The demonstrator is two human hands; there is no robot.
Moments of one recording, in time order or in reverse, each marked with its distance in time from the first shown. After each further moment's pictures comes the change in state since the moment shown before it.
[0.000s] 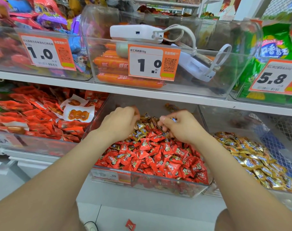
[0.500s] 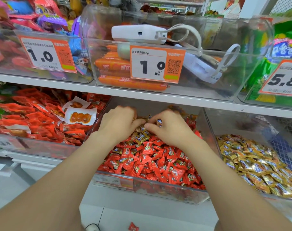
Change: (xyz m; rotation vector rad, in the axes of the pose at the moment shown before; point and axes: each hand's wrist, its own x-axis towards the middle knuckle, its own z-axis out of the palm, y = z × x) left_hand 0.002 0.004 -0.008 0.226 0.077 -0.039; right_hand 0.027 -0.011 0.033 -0.422 -0.019 -0.274
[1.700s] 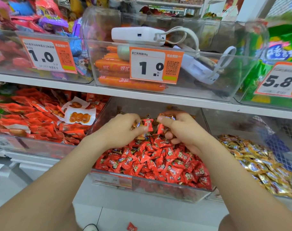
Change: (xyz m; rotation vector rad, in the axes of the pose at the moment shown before) left_hand -0.014 -0.008 0.000 -0.331 -0.216 0.133; right_hand -0.025 0.009 -0.021 0.868 -0.059 0.364
